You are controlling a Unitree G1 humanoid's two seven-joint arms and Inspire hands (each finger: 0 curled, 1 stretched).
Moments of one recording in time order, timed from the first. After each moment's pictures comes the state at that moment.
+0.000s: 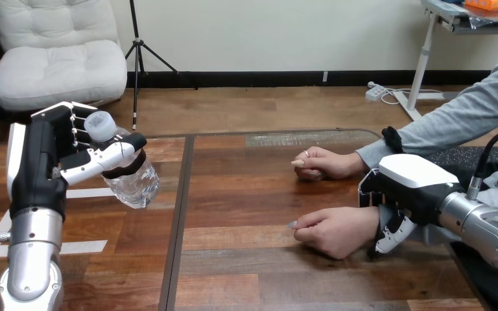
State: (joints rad) left arm -0.16 0.29 0.19 0.20 0.01 -0.18 0.05; right arm -0.65 -0.64 0.43 1.04 -0.68 -0.57 0.04
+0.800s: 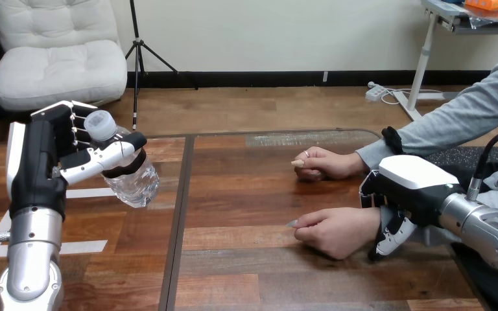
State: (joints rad) left arm -0.16 0.29 0.19 0.19 0.01 -0.18 0.05; right arm -0.65 -0.64 0.43 1.05 -0.69 -0.57 0.03
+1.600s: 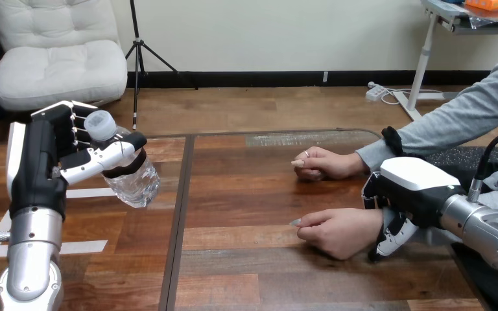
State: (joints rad) left arm -0.16 0.29 0.19 0.19 0.01 -0.18 0.05; right arm -0.65 -0.64 0.43 1.05 -0.69 -0.57 0.04
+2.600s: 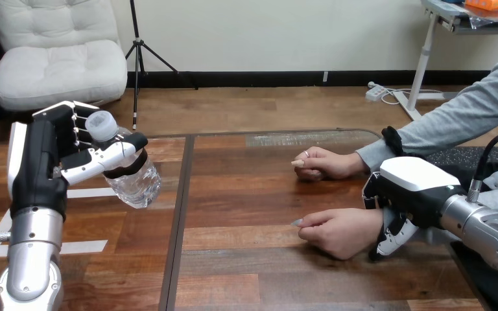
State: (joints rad) left arm -0.15 0.29 0.19 0.19 0.01 -0.18 0.04; right arm -0.65 -0.64 0.43 1.05 -0.72 -0.57 0.02
